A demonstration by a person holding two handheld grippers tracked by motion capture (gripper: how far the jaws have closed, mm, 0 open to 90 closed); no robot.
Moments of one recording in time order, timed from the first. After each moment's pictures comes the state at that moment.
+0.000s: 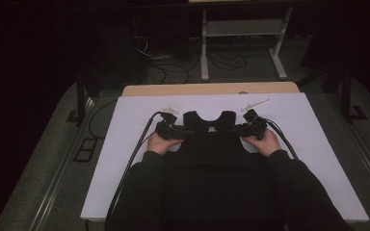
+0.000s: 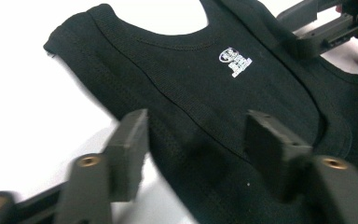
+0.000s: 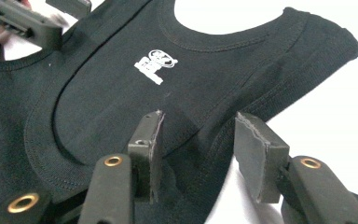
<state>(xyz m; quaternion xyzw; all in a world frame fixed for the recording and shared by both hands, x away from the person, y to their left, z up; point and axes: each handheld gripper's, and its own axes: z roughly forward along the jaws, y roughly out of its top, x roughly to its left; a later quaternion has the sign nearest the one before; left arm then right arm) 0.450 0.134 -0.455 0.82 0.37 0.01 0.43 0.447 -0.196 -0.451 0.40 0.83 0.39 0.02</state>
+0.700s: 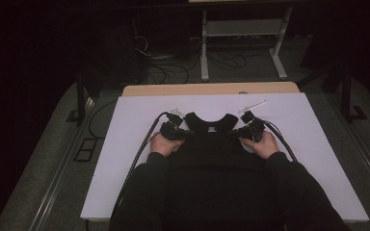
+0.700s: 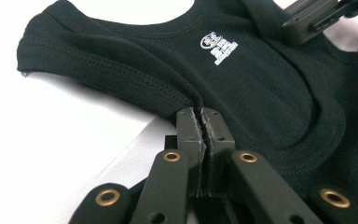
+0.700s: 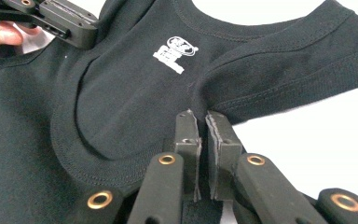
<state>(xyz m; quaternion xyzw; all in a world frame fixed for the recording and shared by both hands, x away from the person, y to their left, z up) 0.444 0.116 -0.448 0.86 0.34 0.02 0.38 0.441 -0.189 -0.450 0.42 0.83 0.38 -0.02</state>
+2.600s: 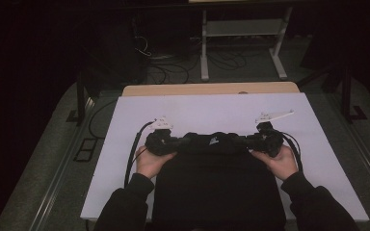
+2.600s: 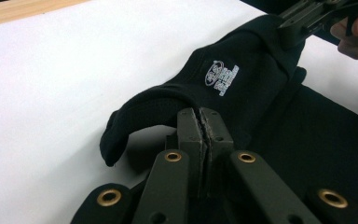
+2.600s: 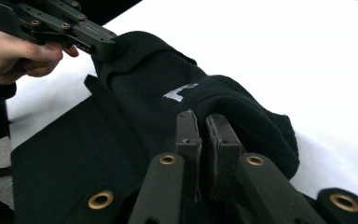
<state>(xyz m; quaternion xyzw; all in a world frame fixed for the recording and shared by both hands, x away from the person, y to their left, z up) 0.346 0.144 -0.387 0.82 0.30 0.05 0.48 0.345 -0.201 -0.382 0.37 0.80 0.47 0.01</state>
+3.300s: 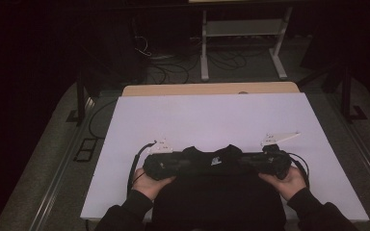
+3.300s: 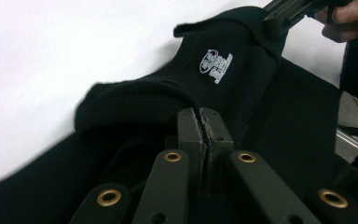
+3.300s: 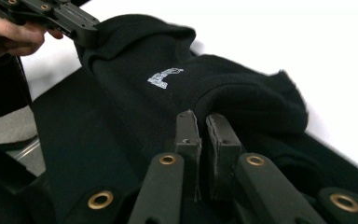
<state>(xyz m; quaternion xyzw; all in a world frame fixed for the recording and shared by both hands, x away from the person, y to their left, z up) 0.288 0.145 -0.402 0.84 0.30 0.02 0.46 0.293 -0.209 -0.400 0.36 0.82 0.44 0.00</state>
